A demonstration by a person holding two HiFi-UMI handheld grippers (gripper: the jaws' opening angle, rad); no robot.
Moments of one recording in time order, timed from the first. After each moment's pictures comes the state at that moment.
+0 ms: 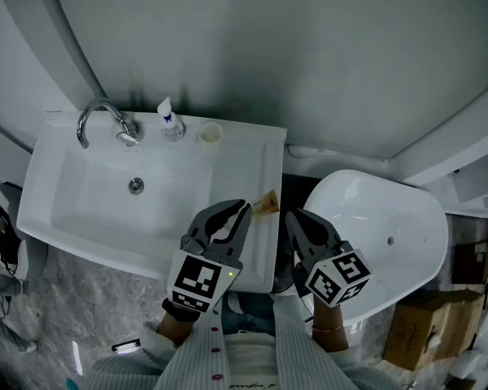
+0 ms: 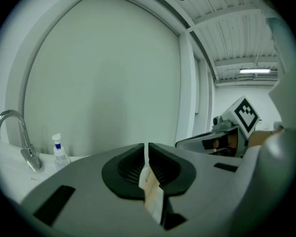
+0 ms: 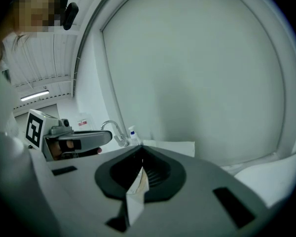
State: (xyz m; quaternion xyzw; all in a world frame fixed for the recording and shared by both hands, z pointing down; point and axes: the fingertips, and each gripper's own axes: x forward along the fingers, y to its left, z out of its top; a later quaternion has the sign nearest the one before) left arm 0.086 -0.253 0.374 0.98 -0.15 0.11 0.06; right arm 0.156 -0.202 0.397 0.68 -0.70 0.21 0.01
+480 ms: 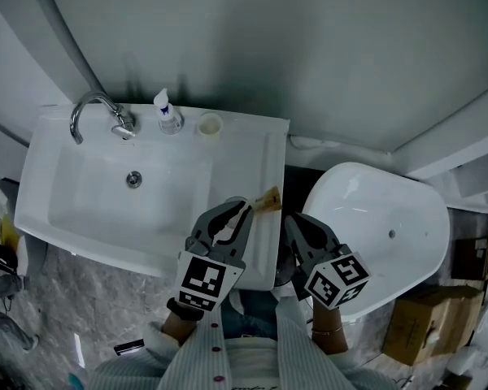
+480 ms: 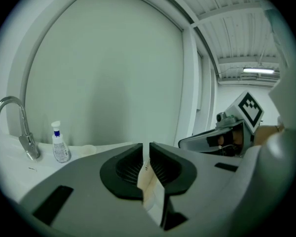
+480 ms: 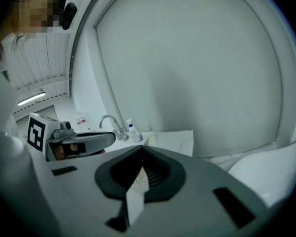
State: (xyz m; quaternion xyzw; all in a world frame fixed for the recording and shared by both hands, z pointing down) left arm 0.088 -0.251 0.410 0.98 -0.16 0.13 0.08; right arm 0.153 -0.196 0.426 0.68 -0.69 0.25 0.01
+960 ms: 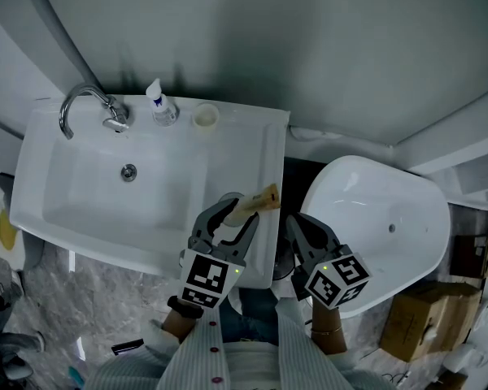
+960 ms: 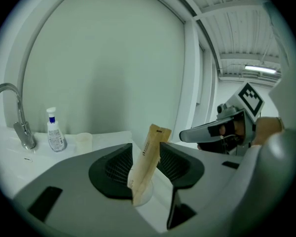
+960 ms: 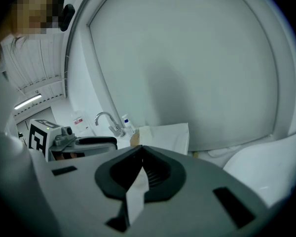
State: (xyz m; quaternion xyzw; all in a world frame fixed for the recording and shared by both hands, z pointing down) left arm 0.097 -0.245 0.451 0.97 -0.15 0.17 0.09; right arm 0.163 -0.189 0.451 0.68 -0.68 0.28 0.02
